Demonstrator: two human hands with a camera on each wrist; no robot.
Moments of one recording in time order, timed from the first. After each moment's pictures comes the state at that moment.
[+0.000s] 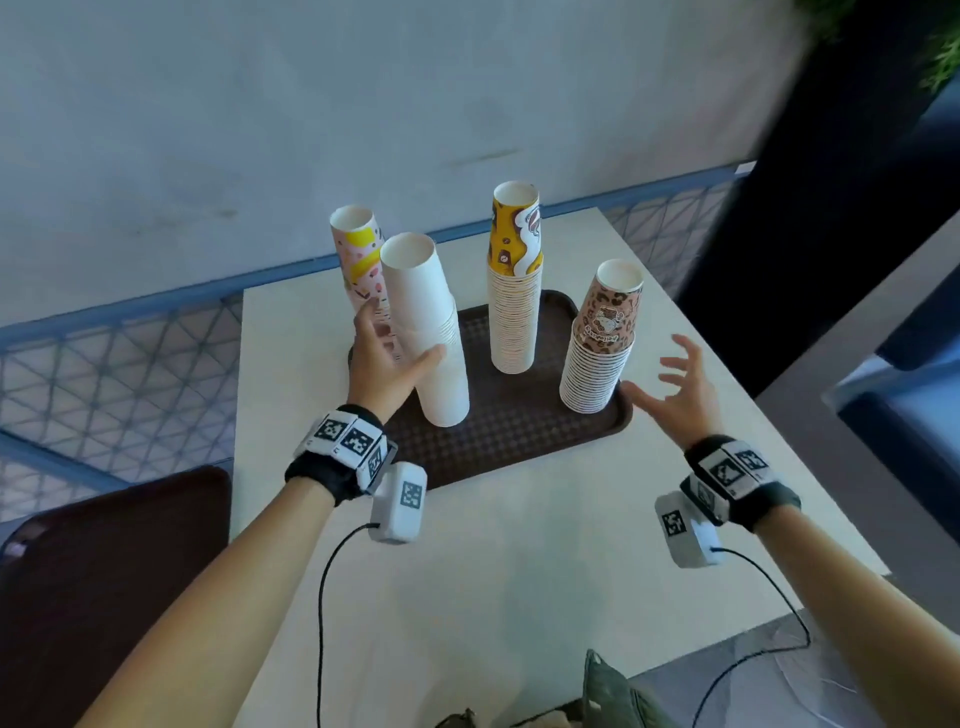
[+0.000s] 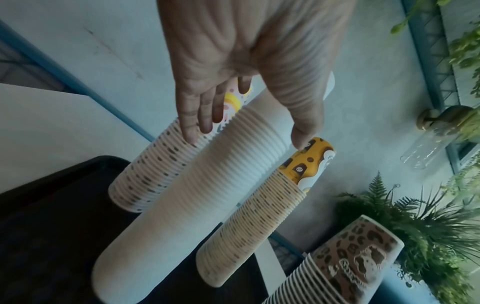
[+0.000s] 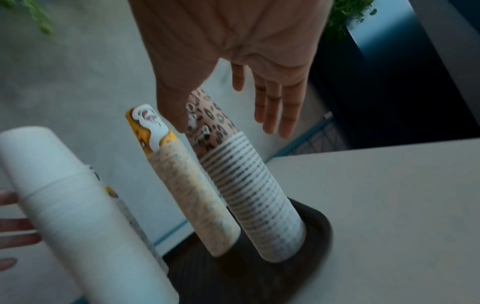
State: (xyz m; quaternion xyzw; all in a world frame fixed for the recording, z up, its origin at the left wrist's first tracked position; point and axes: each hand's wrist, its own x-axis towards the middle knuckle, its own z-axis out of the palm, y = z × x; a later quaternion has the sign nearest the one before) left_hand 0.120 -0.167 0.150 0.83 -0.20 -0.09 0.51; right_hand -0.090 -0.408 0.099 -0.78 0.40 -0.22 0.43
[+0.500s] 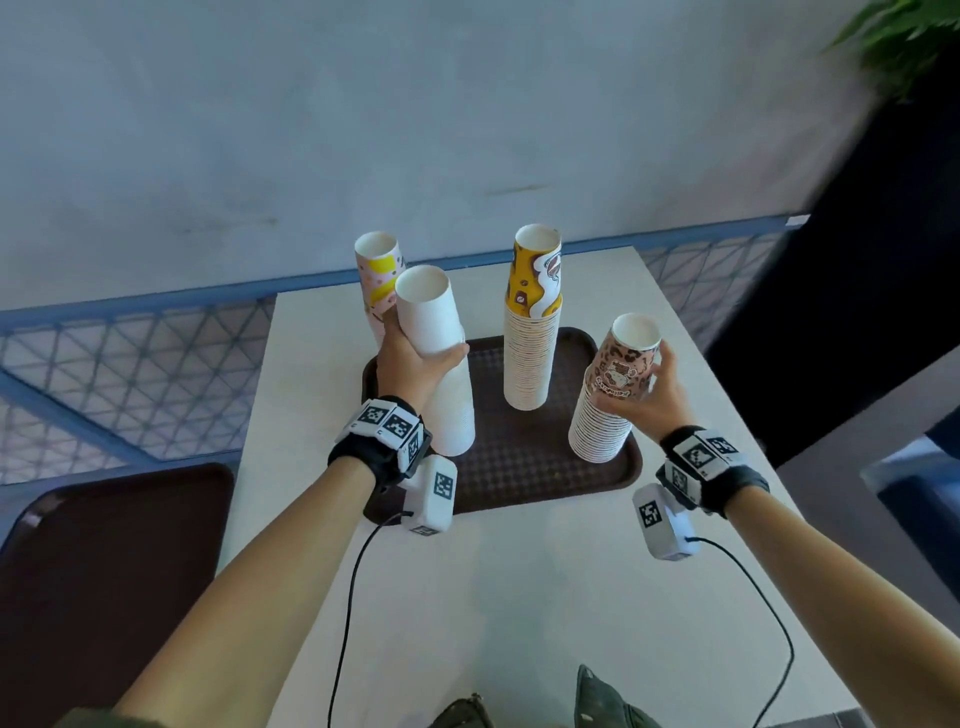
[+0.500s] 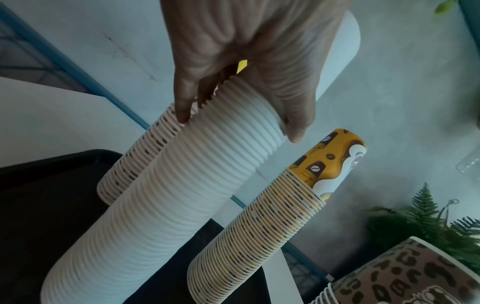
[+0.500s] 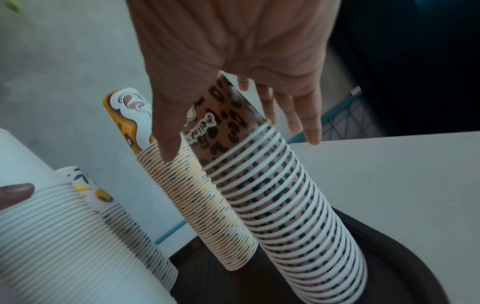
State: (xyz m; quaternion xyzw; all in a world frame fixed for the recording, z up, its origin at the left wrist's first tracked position) left_hand 0.131 -0.219 0.160 0.85 -0.10 -0.04 0.51; right_hand -0.022 -0.442 0.120 -0.79 0.36 -0.12 0.47
